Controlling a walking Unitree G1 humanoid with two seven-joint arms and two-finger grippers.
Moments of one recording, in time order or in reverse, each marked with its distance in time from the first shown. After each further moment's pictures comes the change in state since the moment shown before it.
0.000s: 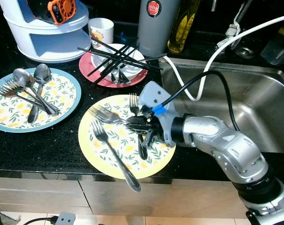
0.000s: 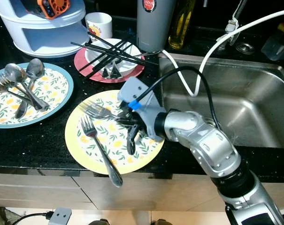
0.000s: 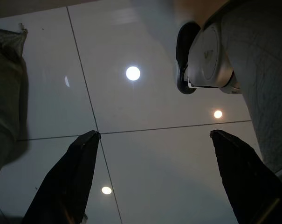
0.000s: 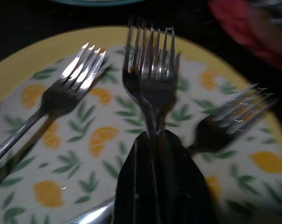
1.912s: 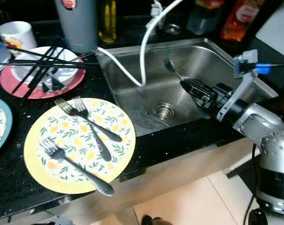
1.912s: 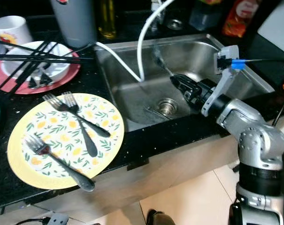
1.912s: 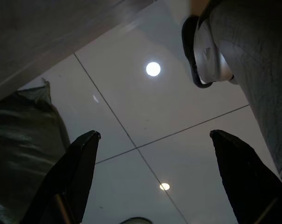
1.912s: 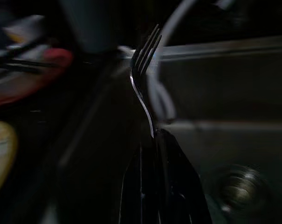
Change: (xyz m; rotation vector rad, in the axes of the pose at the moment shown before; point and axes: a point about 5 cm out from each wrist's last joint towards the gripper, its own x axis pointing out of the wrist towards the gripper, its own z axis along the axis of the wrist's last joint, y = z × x) left arm -0.003 0.007 -0.014 0.015 0.044 0.017; right arm -0.069 -0.093 -0.020 0.353 -0.425 -0.435
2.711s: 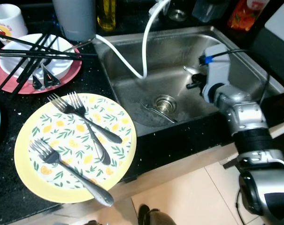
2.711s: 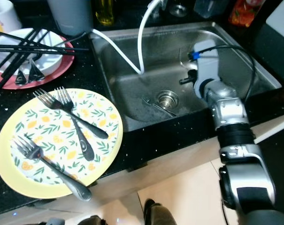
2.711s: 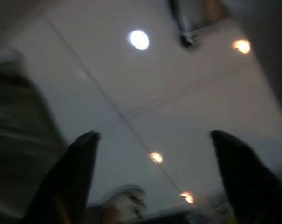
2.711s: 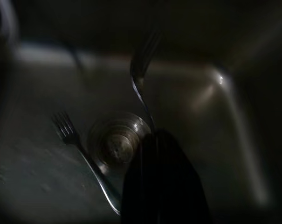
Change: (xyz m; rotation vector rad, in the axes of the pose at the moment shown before) left arm -0.005 -0.015 -0.037 -0.030 0.101 -0.060; right arm 0.071 -0.041 -0.032 -0.390 0.270 -0.394
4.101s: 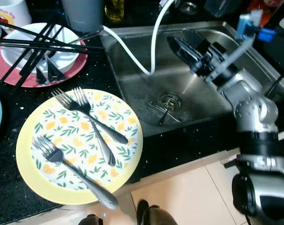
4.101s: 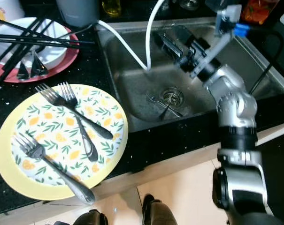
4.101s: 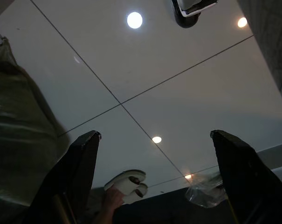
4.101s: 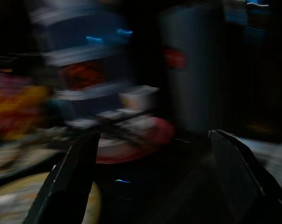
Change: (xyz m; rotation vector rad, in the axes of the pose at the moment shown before) left arm 0.000 0.011 0.008 0.061 0.081 0.016; right arm -0.087 0.029 0.086 0.385 -0.785 0.909
